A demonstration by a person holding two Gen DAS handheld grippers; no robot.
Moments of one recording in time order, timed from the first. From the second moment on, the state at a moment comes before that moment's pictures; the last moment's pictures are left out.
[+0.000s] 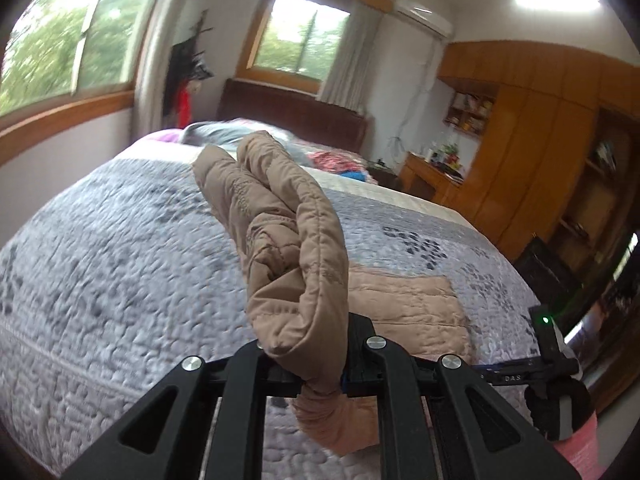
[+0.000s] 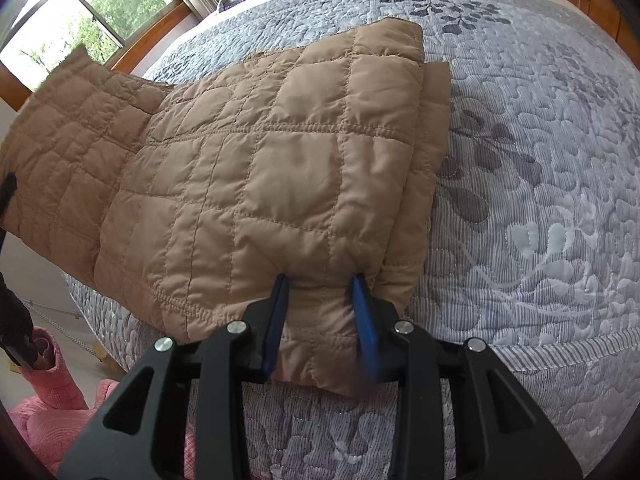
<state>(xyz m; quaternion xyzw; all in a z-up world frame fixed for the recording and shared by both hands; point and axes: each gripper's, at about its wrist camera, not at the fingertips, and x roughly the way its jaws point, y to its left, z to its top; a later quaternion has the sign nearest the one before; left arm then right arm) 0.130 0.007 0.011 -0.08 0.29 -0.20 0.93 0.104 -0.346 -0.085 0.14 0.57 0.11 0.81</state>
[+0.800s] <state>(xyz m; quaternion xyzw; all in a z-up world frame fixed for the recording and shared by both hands) 0.157 -0.162 -0.074 0.08 0.43 -0.34 0.84 0.102 -0.356 -0.085 0.16 0.57 0.13 0.80</state>
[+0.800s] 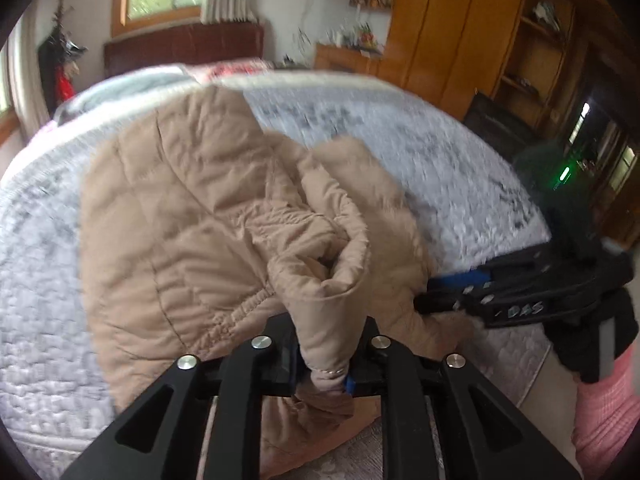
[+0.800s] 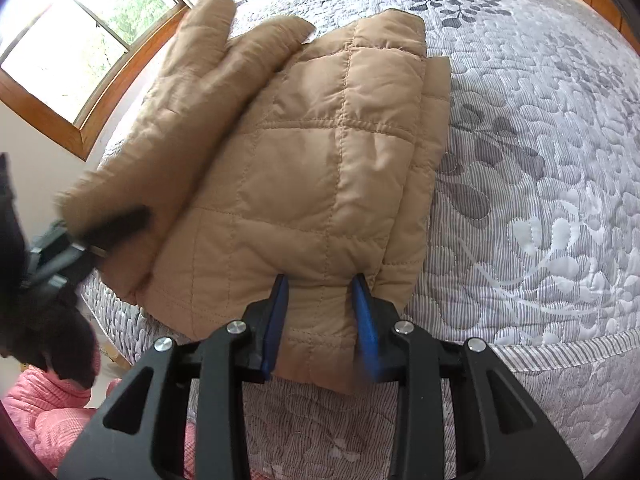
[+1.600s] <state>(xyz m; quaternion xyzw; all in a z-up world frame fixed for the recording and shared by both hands) 0.188 -0.038 -0.032 -0.02 0.45 -0.18 0.88 0.174 -0.345 -0.003 0.21 0.55 0.15 0.79</state>
